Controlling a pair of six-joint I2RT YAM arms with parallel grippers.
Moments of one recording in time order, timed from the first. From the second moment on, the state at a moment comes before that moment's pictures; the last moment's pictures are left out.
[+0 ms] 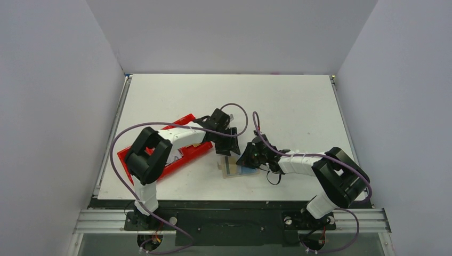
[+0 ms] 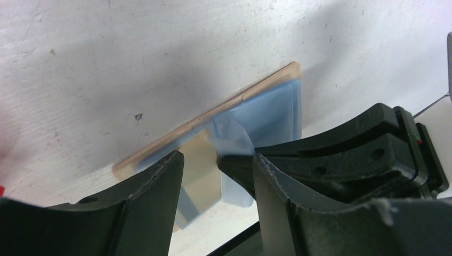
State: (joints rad) left arm -0.70 1.88 1.22 -0.39 0.31 -0.73; right arm 0.69 1.55 0.58 0.15 -0.14 0.93
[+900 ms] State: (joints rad) left arm -0.73 1.93 1.24 -0.30 0.39 -0.76; right arm 0.72 1.36 0.59 -0.04 -0.04 0.90
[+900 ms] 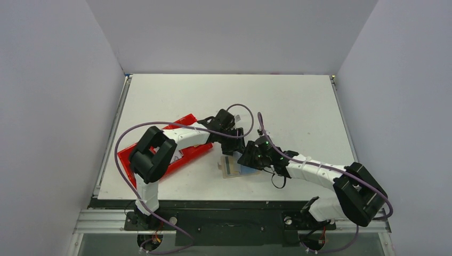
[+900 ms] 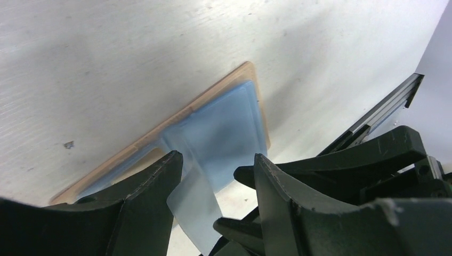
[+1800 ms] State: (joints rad) left arm -0.79 2.03 1.38 -0.31 0.41 -0.74; right arm 0.73 0.99 0.60 -0.35 0.15 0.87
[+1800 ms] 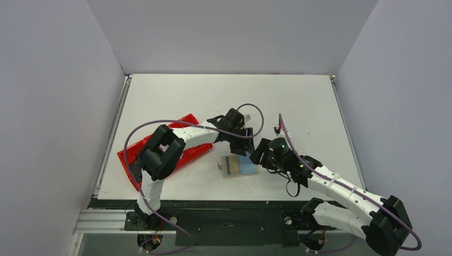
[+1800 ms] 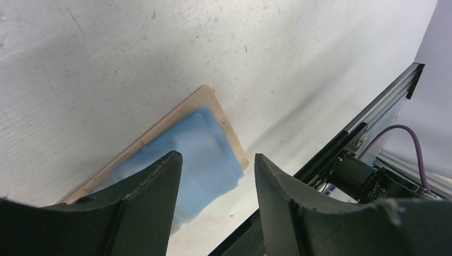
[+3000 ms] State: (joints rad) left arm -0.71 1.69 1.07 -0.41 0.22 -0.71; right arm 0.69 1.09 0.60 -0.27 0.06 0.86
